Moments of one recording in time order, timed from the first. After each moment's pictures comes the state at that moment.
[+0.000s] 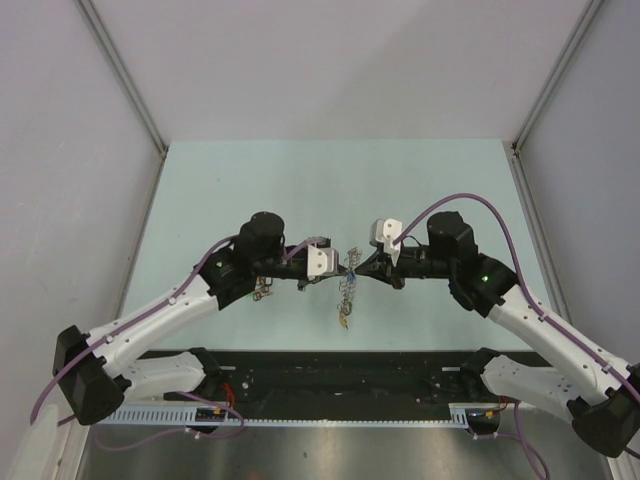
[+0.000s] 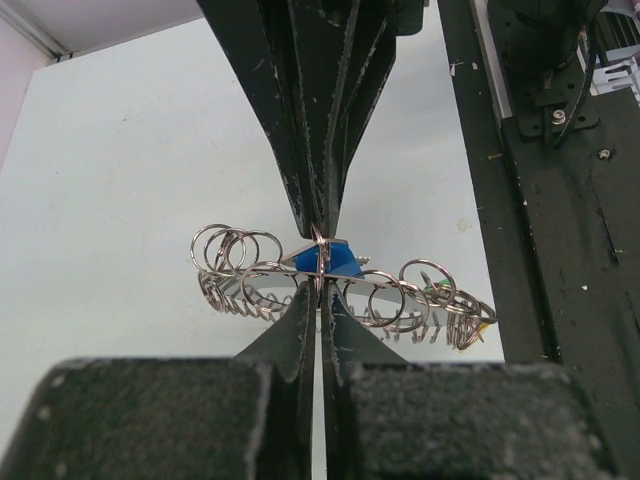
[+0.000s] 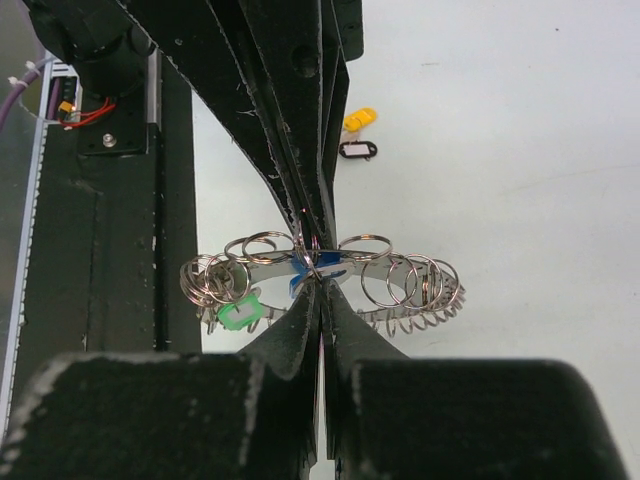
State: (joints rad) left arm -0.82 1.10 0.91 -0.18 0.66 0.54; right arm 0.69 0.96 0.90 -0.29 -0.67 -0.35
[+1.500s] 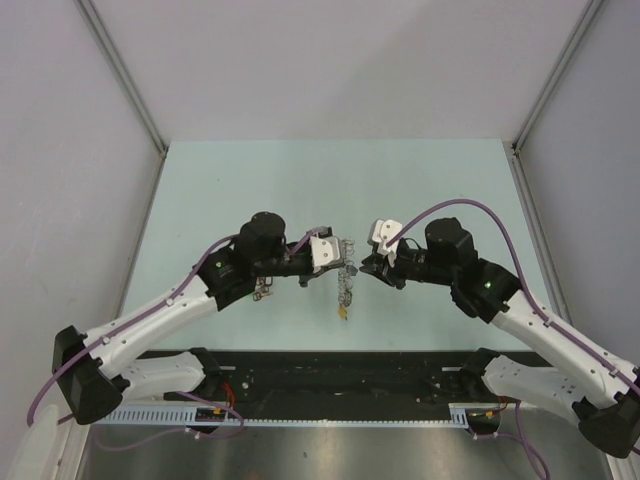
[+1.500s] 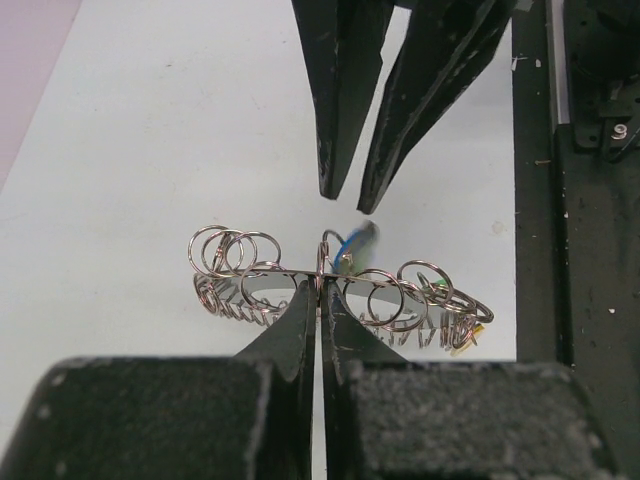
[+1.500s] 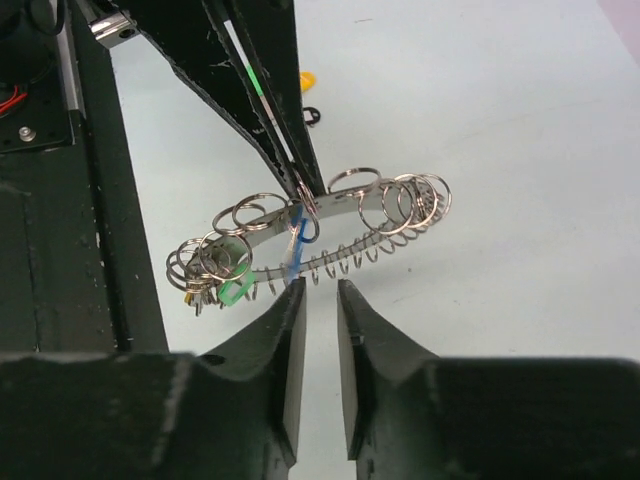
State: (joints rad) left arm -0.84 1.10 0.94 -0.21 0.47 0.44; right arm 0.76 0.93 0.90 -0.34 -0.42 -0.34
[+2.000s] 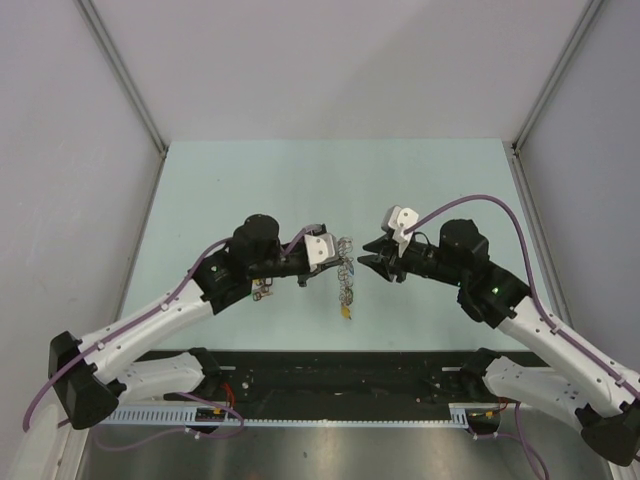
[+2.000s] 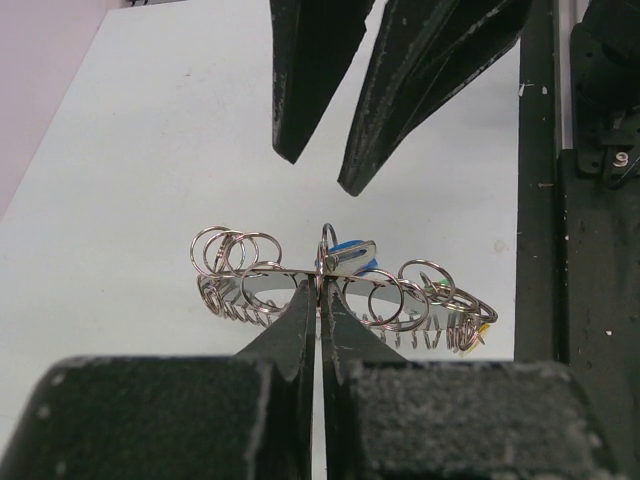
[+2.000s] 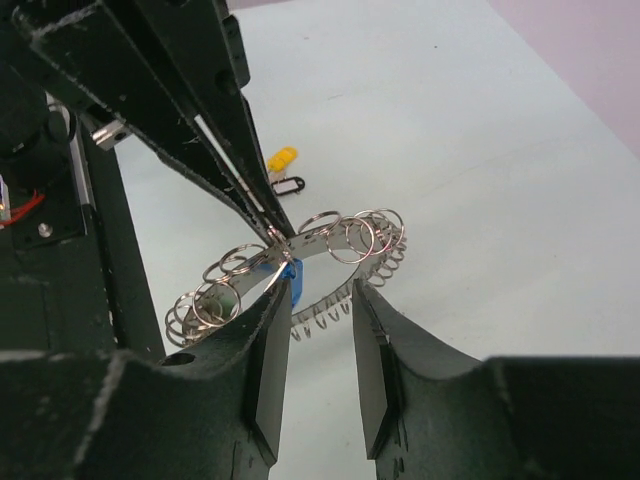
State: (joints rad) left arm -0.84 1.06 0.92 -0.17 0.44 0.39; right arm 0.74 0.87 0.88 -0.20 -0.39 -0.19
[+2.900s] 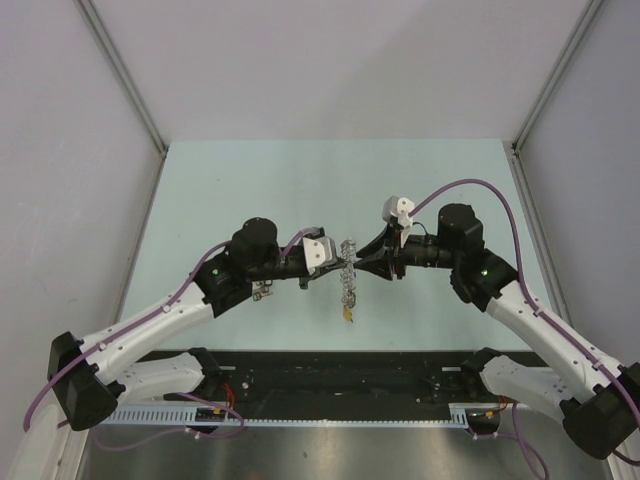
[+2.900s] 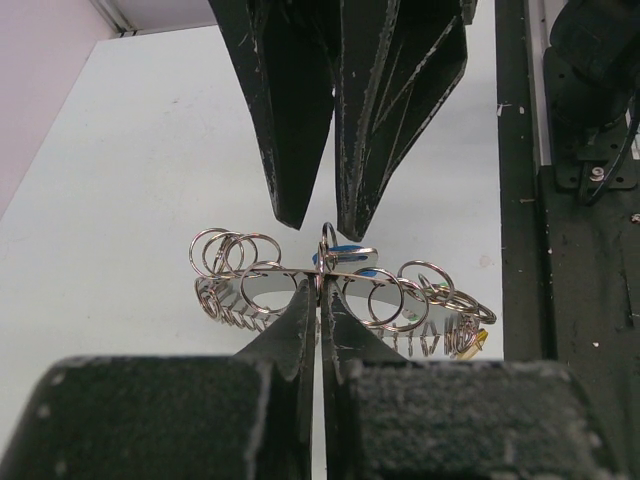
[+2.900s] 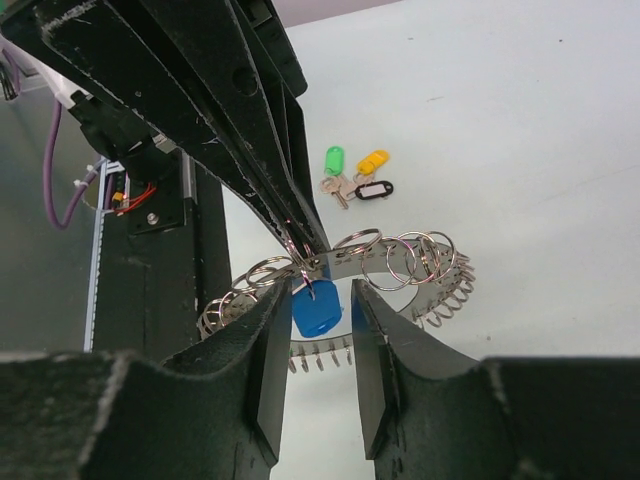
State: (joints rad) left arm -0.84 1.05 0.87 -0.08 0.49 0.37; right arm 0.59 0.97 0.86 -0.12 -0.77 -0.08
